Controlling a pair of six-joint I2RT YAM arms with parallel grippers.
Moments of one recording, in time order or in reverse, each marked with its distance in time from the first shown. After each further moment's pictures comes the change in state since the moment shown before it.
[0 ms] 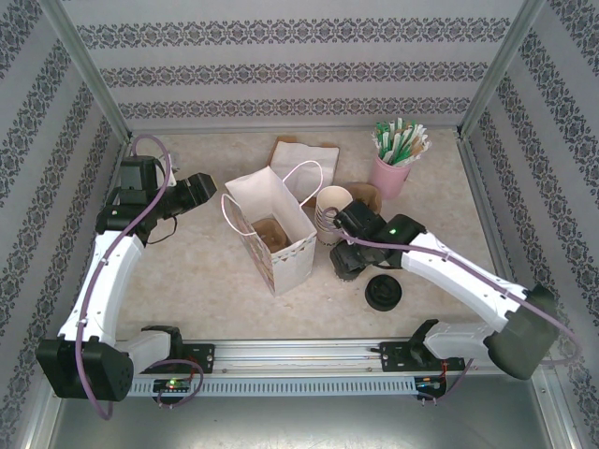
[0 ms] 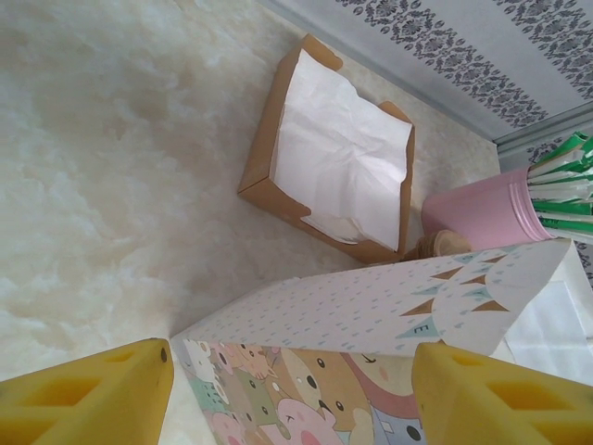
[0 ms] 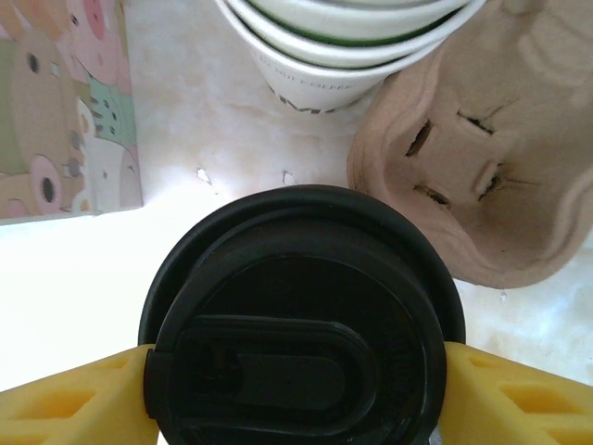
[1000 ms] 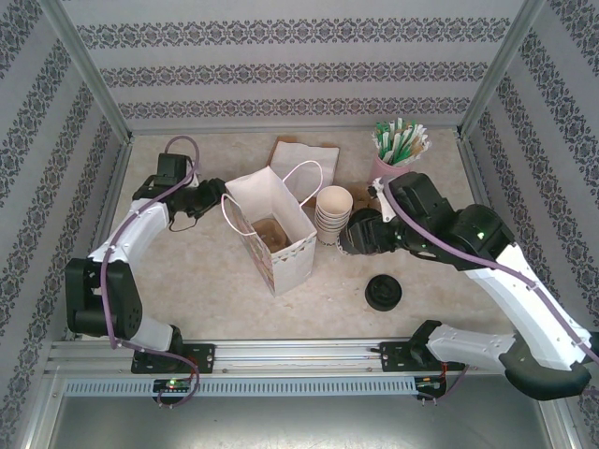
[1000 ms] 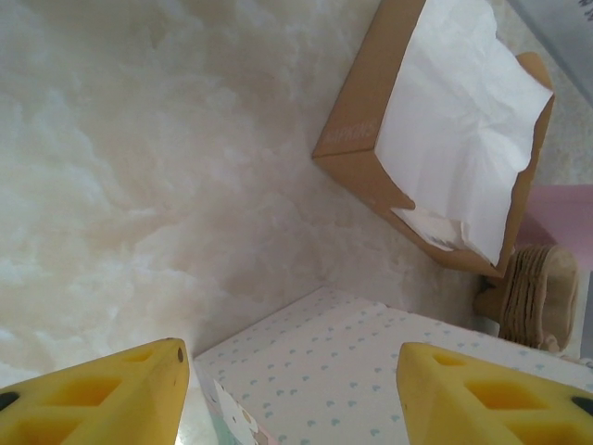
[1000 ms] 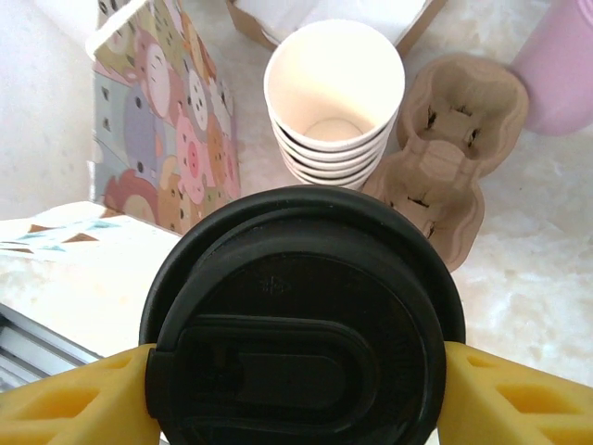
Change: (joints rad) left arm -0.051 0.343 -0.019 0.133 -0.020 -0.100; right arm 0.006 -0.141 0.484 -0.331 -0.016 0.074
